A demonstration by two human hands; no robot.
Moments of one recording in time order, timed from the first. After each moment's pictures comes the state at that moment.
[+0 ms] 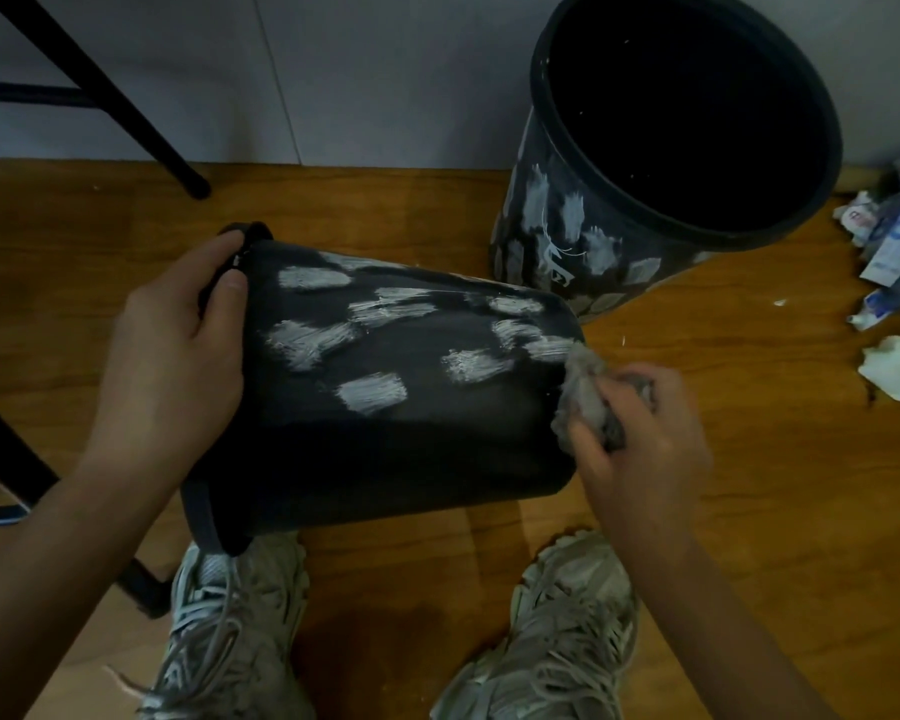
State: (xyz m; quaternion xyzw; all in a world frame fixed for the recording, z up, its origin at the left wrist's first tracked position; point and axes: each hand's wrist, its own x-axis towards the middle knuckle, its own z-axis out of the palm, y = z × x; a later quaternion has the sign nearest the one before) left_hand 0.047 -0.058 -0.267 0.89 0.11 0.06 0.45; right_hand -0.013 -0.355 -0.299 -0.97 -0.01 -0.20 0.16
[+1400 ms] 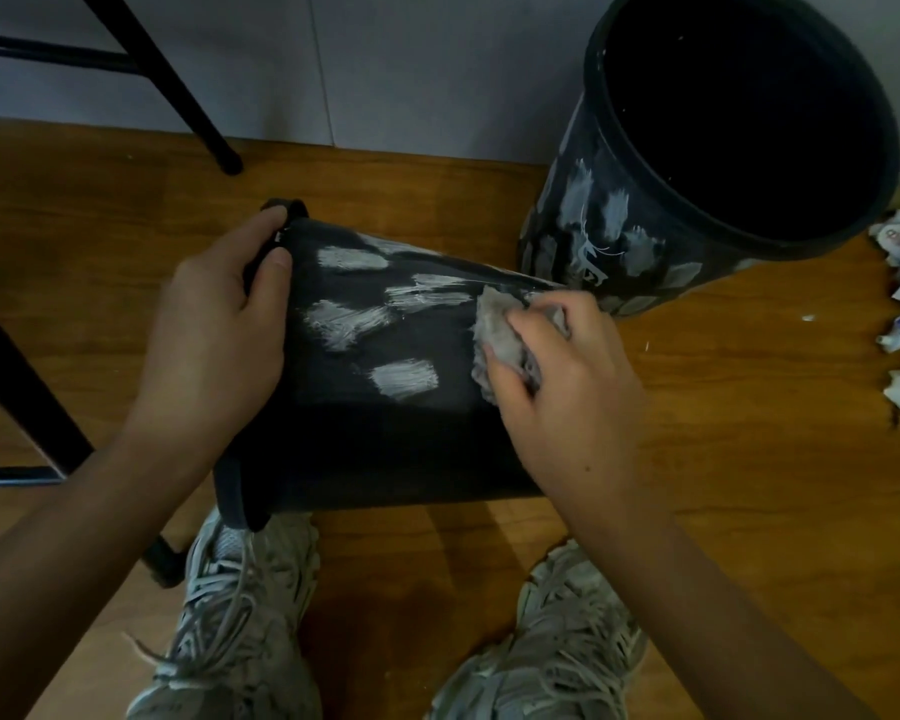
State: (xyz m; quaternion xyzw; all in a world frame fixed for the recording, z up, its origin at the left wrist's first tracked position) left_hand 0.044 -0.061 -0.257 0.88 0.11 0.03 0.47; right_hand 0.022 -0.285 -0.279 -0.97 -0.10 -0.15 0.17
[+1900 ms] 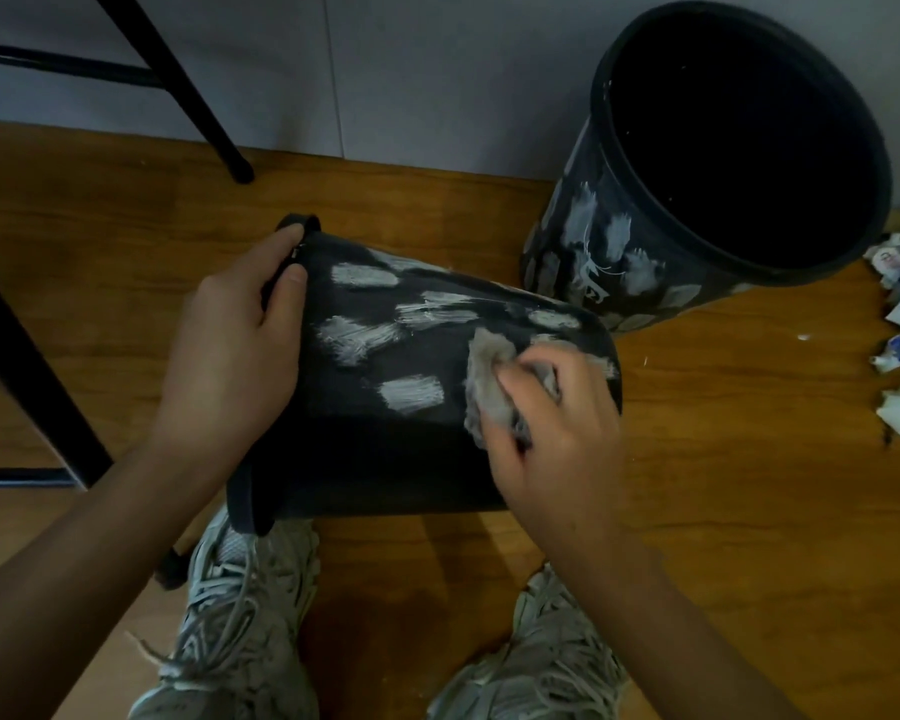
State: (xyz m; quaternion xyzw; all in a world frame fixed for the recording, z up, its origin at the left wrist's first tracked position) left_hand 0.044 -0.062 -0.253 0.88 0.12 0.02 0.47; right_hand 0.005 -0.283 -0.287 -0.95 -0.14 -0.20 0.20
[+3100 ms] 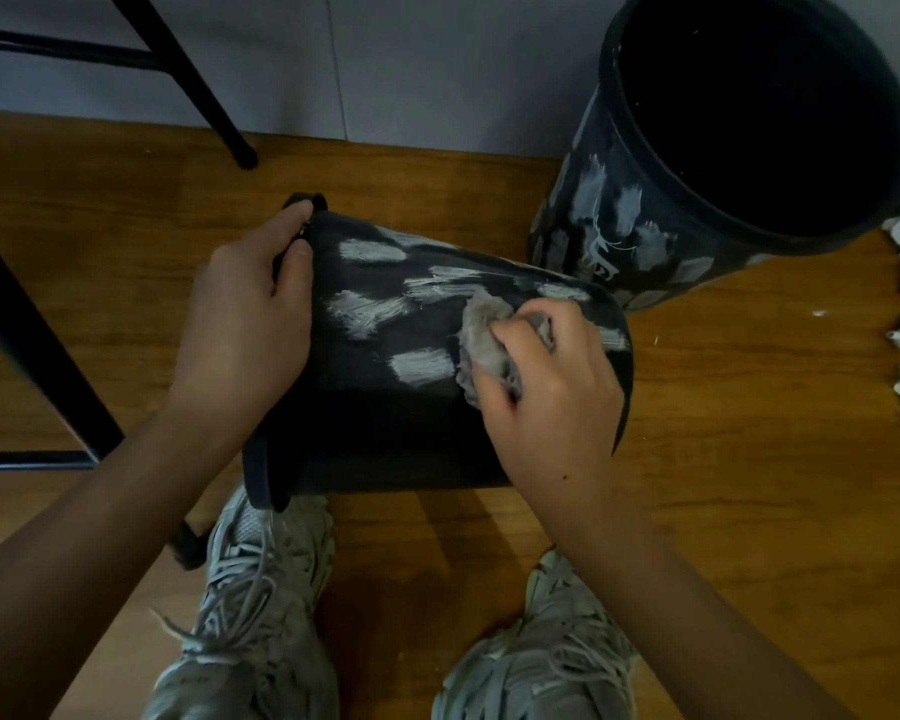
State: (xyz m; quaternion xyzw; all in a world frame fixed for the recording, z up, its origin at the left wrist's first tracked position) left_hand 0.048 -0.060 -0.255 0.88 0.12 0.02 0.46; right_hand 0.013 -0.264 -0.281 -0.96 -0.10 -0.20 0.18
